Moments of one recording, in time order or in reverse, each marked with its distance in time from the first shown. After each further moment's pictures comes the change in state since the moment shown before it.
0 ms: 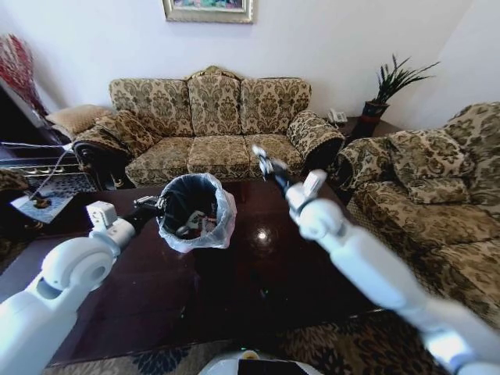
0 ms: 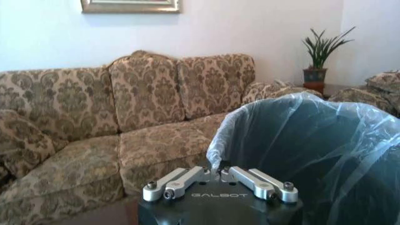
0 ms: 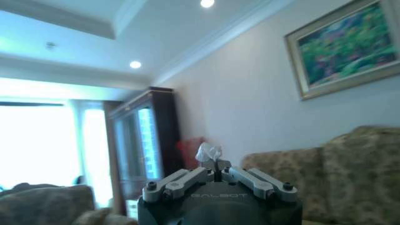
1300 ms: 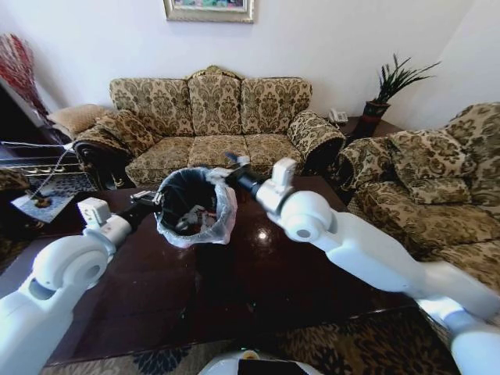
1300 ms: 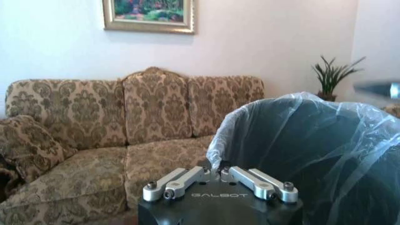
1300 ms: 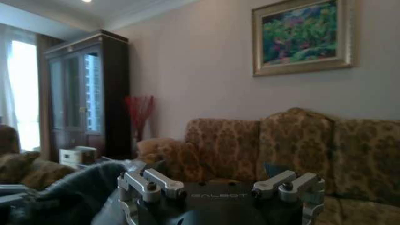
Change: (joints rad) left arm 0.003 -0.080 -0.077 -0.044 -0.036 0.005 -0.015; right arm -0.124 -0.079 -0.063 0.063 -0.221 -0.098 0.236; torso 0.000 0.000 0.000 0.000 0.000
